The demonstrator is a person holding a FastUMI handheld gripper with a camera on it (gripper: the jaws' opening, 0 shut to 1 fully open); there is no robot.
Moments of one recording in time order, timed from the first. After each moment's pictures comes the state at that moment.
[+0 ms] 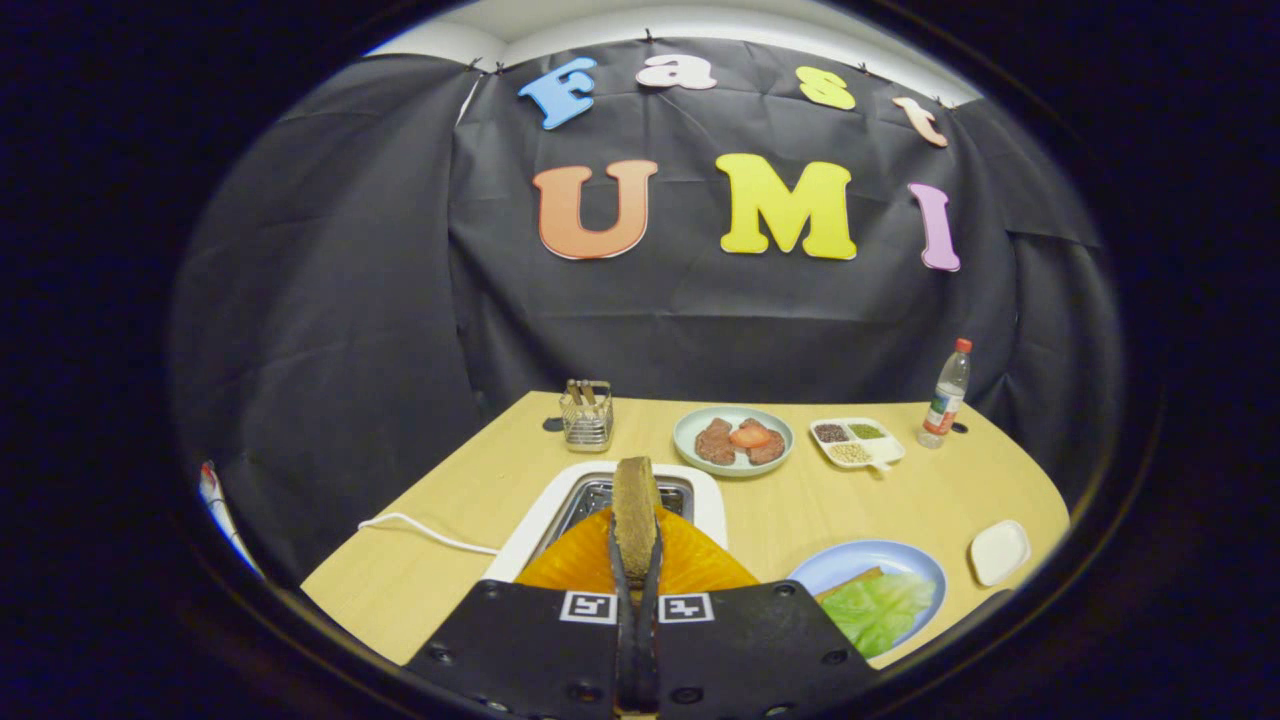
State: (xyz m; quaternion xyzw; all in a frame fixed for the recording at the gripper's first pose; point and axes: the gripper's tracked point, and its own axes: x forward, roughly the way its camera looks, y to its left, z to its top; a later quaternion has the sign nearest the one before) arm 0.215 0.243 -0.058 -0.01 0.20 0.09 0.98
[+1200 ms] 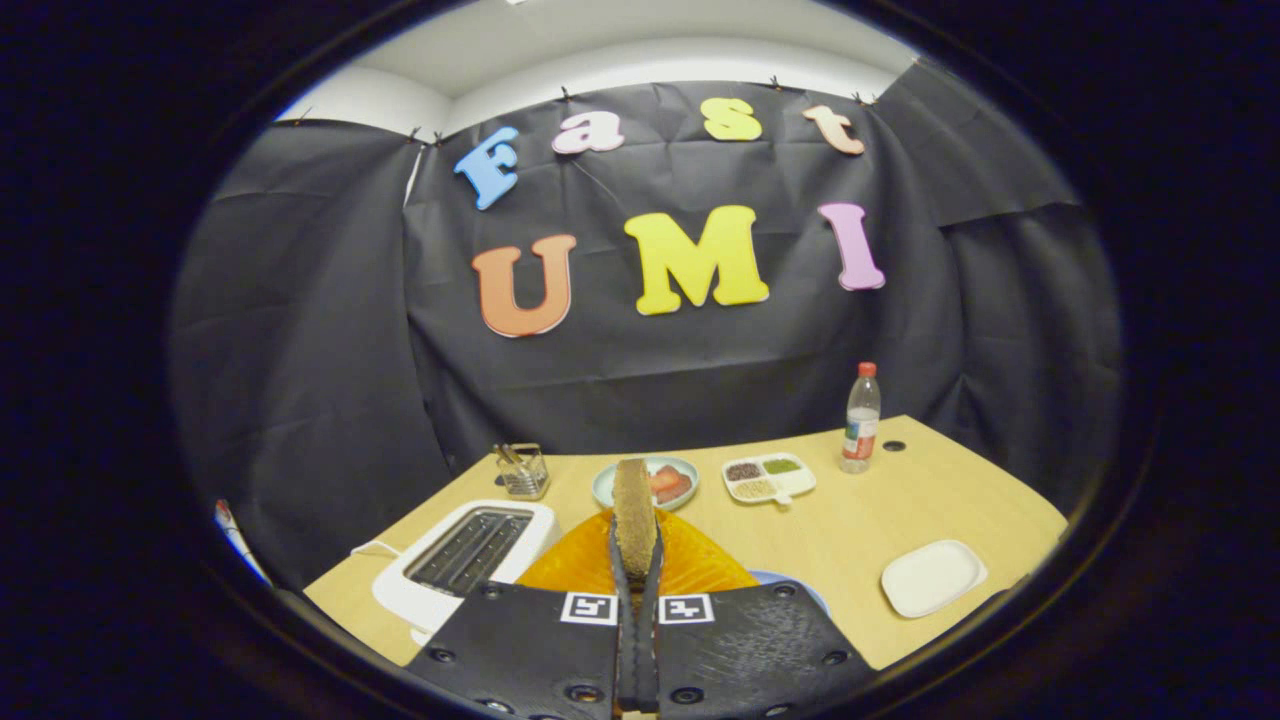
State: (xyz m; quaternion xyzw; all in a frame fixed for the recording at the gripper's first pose) arm 0.184 0.083 -0.028 0.05 0.13 0.05 0.99
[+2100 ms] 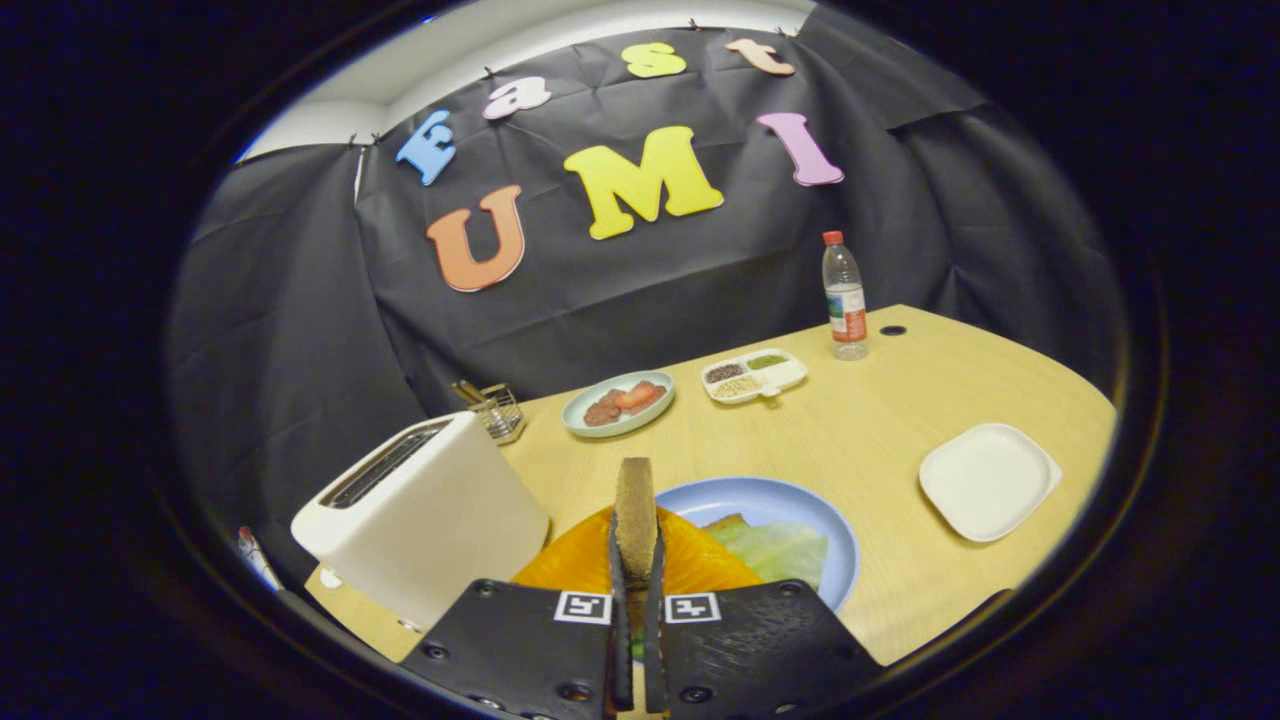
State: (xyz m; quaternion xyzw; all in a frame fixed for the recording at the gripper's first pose) arm 0.194 0.044 -0.145 0.13 0.20 0.05 0.97
